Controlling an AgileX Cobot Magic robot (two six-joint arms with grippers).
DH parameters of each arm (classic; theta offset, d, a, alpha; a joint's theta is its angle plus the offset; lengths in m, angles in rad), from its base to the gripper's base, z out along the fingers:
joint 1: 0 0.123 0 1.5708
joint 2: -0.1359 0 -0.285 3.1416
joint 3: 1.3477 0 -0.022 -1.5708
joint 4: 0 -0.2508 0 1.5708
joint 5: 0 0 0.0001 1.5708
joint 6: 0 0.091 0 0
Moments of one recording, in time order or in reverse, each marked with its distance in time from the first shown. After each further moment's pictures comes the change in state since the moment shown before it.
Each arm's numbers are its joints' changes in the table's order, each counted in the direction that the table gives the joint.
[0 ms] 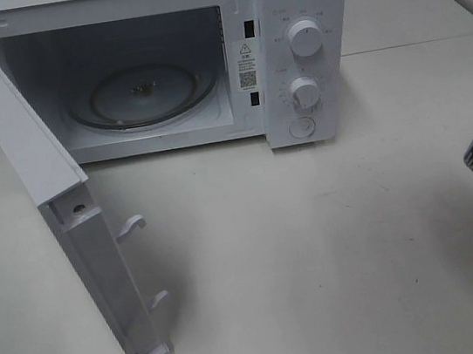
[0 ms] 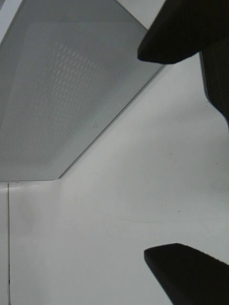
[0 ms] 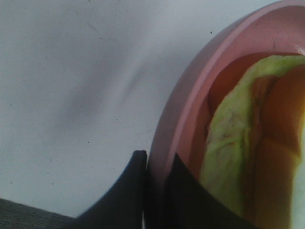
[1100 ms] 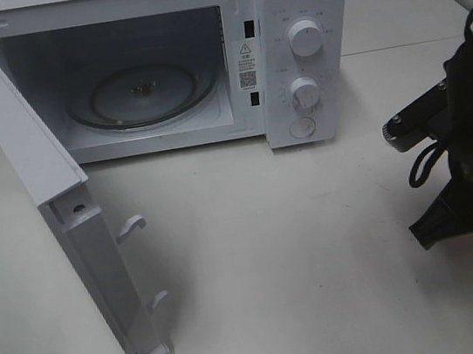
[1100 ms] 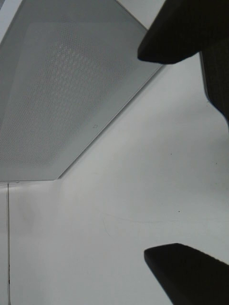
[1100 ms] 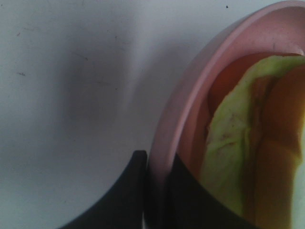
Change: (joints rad) left arm 0.000 0.000 0.000 0.000 0.000 0.000; right arm 0.000 -0.438 -0.184 0.004 -0.030 0.537
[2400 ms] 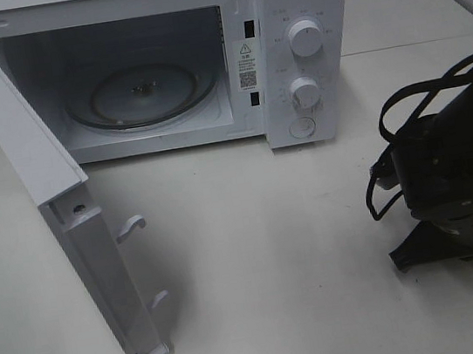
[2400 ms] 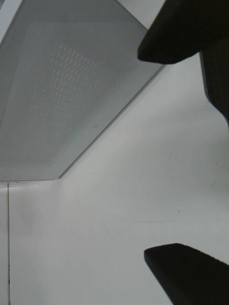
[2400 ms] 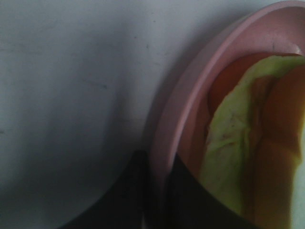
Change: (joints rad) left arm 0.000 0.000 0.000 0.000 0.000 0.000; right arm -0.073 -0.321 -0.005 0.192 -0.172 0.296
